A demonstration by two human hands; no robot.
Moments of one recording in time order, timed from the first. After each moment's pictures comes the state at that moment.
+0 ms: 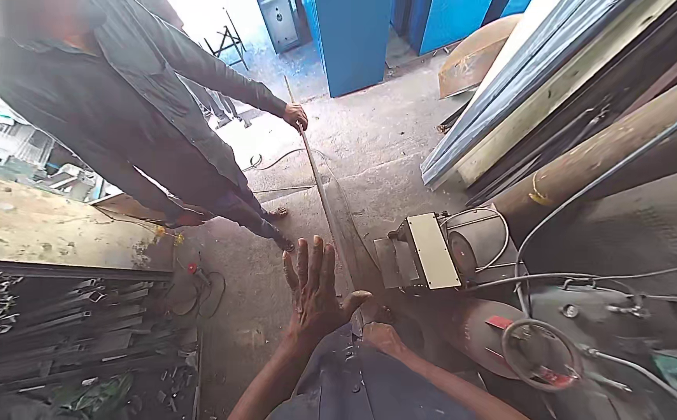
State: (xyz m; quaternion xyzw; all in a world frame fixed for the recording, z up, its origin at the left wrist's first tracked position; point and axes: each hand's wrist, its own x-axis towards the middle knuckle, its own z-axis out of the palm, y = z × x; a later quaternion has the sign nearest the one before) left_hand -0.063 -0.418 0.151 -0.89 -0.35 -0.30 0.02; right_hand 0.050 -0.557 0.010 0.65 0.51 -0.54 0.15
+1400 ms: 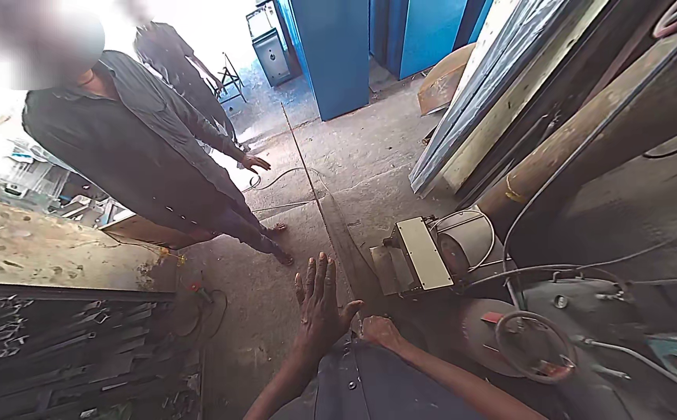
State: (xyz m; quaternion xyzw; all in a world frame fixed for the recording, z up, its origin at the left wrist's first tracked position) left_hand -0.063 -0.482 0.139 -0.91 -0.38 -0.15 -0.07; right_hand 0.063 -0.583 0.015 0.71 0.49 -0.50 0.11
